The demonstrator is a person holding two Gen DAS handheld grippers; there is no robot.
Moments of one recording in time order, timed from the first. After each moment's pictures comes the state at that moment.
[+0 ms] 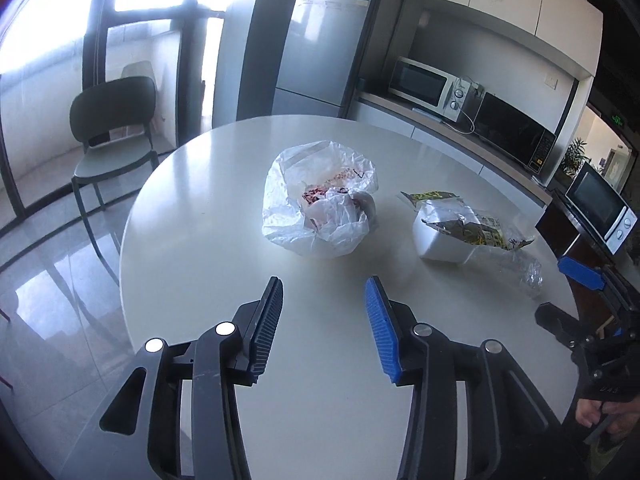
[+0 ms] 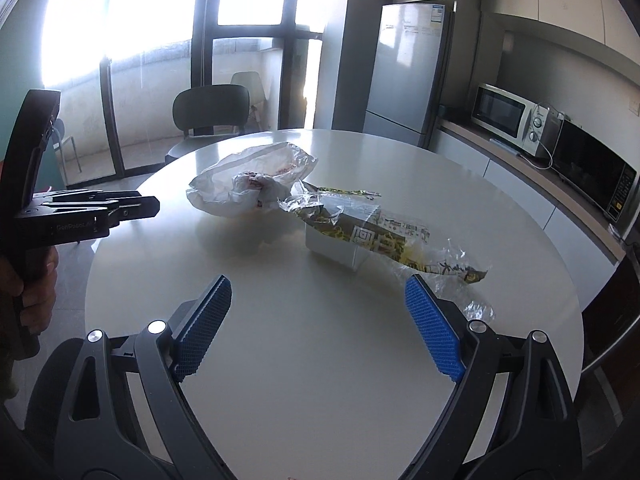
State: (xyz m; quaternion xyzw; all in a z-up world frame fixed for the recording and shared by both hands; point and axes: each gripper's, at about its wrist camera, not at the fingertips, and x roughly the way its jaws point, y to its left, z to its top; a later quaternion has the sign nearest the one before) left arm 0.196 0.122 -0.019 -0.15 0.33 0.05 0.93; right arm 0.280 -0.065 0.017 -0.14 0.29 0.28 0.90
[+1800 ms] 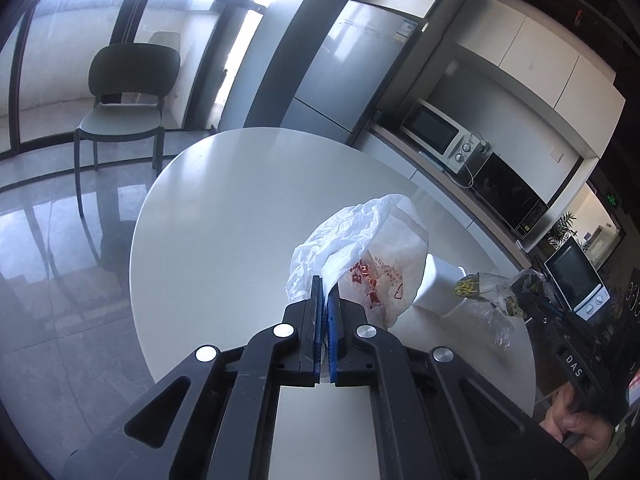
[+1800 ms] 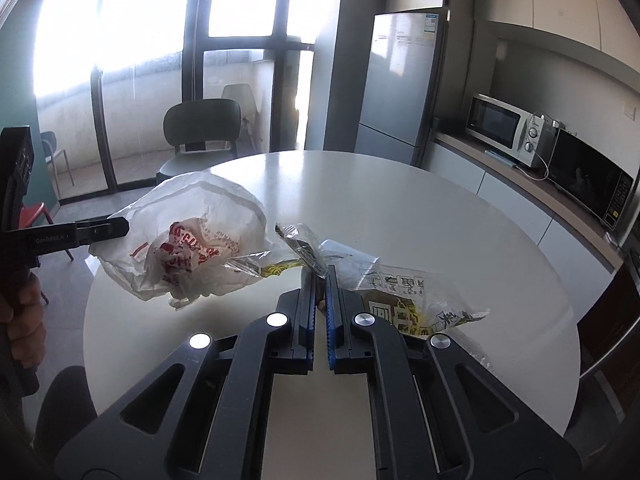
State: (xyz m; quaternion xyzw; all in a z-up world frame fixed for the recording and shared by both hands) left arm 0.181 0.162 -0.013 -0.26 0.27 0.06 0.93; right arm 0.295 -0.064 0.059 -0.10 0.27 0.28 0.92
